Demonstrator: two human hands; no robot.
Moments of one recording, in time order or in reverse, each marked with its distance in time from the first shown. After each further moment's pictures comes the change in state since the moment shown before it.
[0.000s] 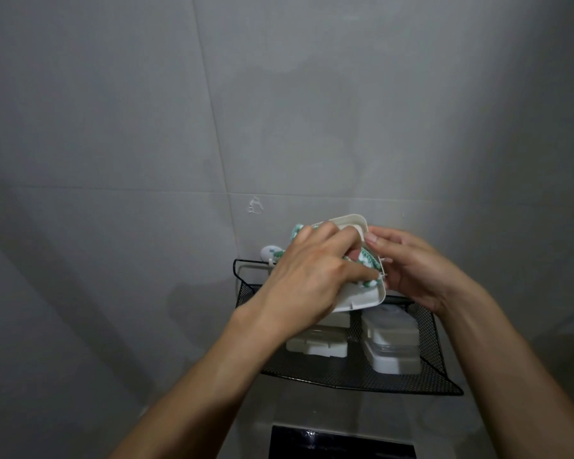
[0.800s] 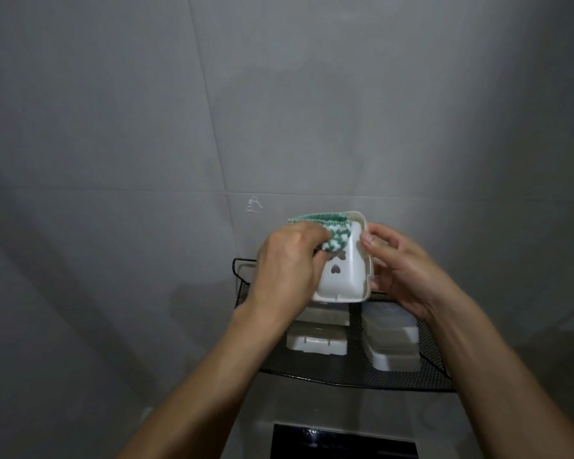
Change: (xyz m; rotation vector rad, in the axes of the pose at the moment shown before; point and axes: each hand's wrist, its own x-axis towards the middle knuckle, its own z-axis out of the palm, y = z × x) left_hand -0.003 -0.009 0.011 -0.151 0.277 -0.393; right_hand -0.002 0.013 0.010 0.118 0.127 -0.071
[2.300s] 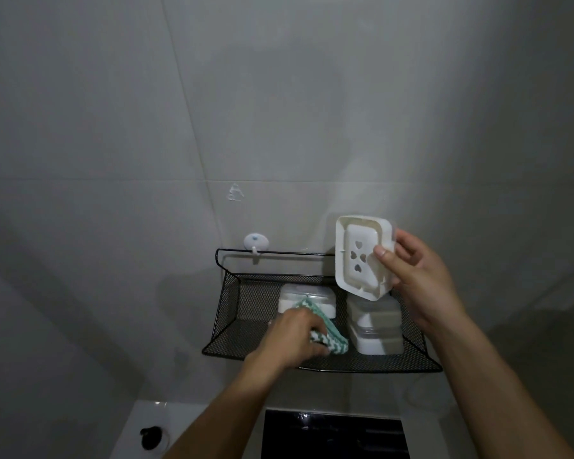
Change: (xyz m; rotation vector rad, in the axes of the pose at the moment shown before) left_hand -0.090 -0.061 0.120 0.008 -0.713 -0.167; right_hand -0.025 0.036 -0.042 -0.114 0.358 -0.228
